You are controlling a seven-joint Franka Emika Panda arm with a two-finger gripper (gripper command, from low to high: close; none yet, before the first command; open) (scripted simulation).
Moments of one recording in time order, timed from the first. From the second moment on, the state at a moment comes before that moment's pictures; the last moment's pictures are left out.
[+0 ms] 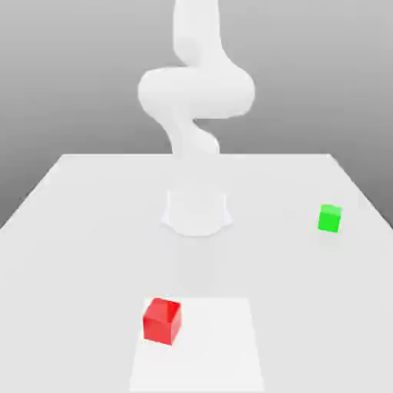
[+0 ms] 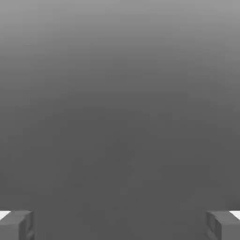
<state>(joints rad) -0.02 -0.72 0.00 -2.35 -0.01 2.35 0.82</state>
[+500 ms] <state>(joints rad) -0.10 -0.16 -0.02 -2.66 -0.02 2.68 0.93</state>
